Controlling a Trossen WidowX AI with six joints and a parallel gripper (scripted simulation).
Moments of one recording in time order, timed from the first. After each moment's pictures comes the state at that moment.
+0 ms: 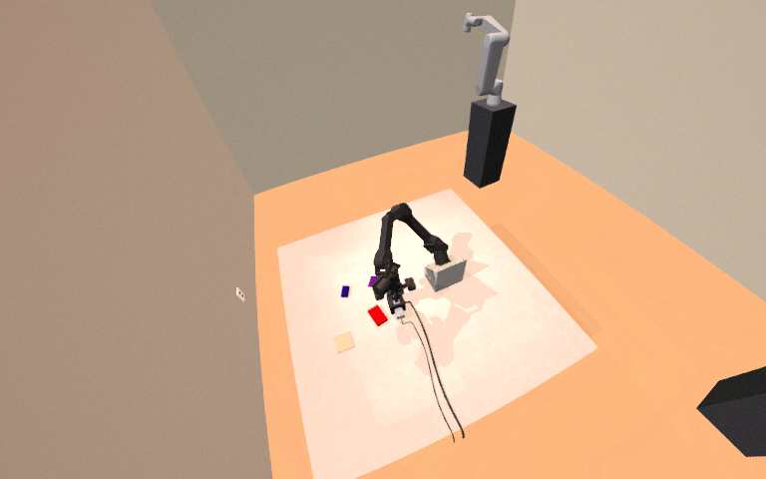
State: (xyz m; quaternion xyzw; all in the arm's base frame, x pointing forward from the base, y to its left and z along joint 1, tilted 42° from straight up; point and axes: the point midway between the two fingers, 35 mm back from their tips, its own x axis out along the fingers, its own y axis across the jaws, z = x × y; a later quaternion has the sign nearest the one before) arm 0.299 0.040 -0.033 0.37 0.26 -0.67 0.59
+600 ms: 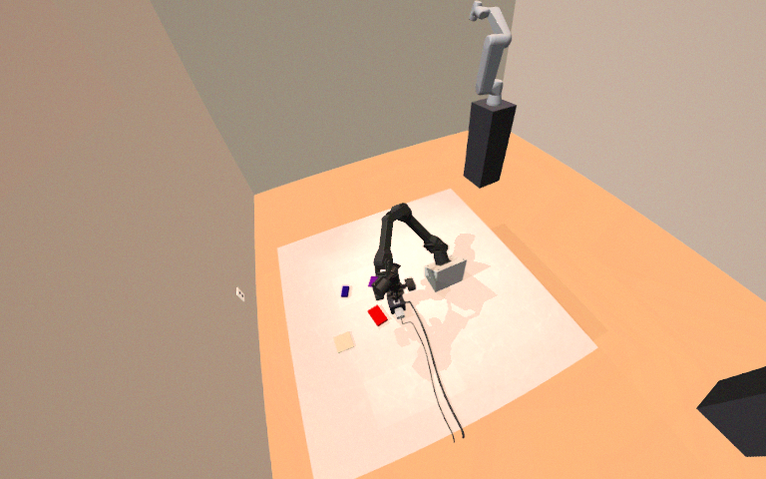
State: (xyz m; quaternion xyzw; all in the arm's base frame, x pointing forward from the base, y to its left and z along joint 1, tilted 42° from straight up) arm 0.299 0.038 -0.034 0.37 0.26 -0.67 0.59
